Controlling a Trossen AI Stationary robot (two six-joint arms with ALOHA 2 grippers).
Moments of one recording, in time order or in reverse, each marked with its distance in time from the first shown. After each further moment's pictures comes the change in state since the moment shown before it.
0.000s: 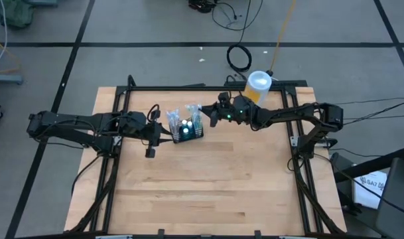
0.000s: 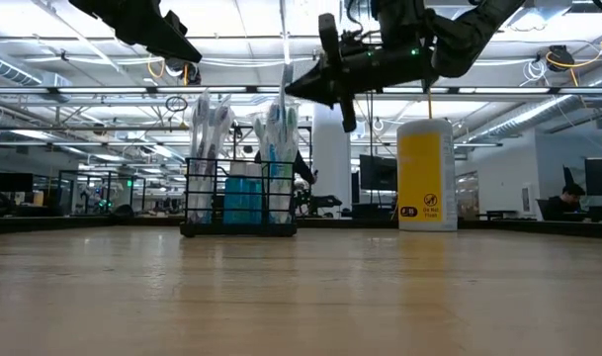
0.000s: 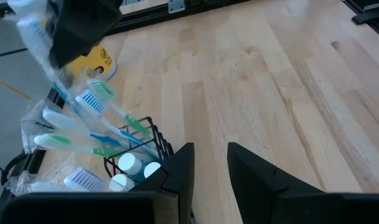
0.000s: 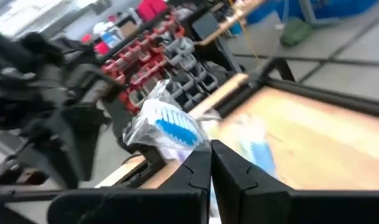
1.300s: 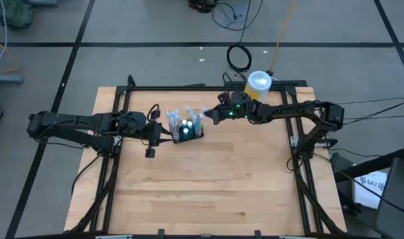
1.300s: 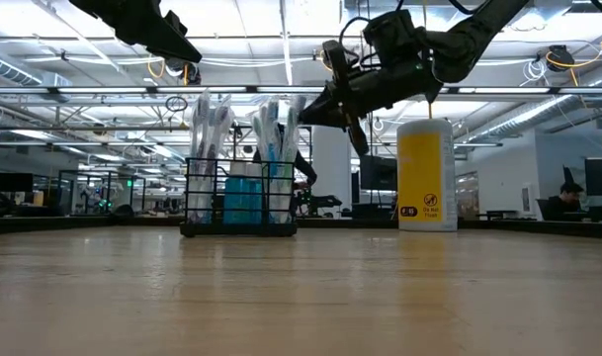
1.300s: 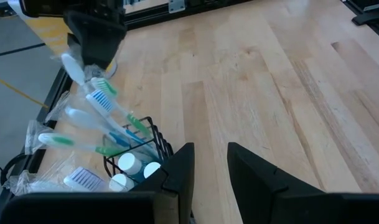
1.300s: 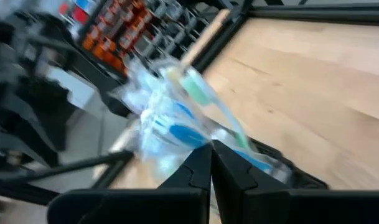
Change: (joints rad) left arm 0.000 0.000 0.000 0.001 0.000 -0.004; right arm -0.085 0.000 0.001 -0.208 -0.208 0.154
